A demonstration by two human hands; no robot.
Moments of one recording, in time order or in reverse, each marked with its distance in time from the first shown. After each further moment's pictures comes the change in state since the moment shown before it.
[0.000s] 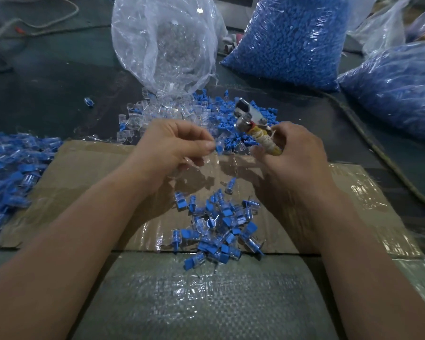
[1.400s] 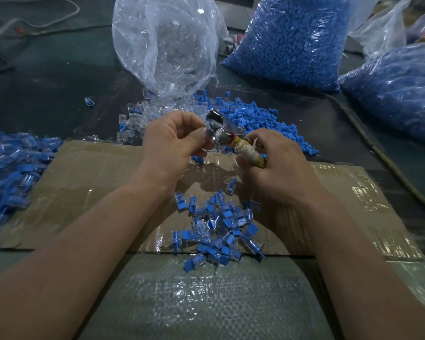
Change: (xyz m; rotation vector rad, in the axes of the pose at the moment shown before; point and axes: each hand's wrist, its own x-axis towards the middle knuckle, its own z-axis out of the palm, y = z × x) left_hand 0.006 -0.009 0.016 -0.077 0.254 0.212; right_hand -0.007 -0.018 0.004 0.033 -0.239 -0.174
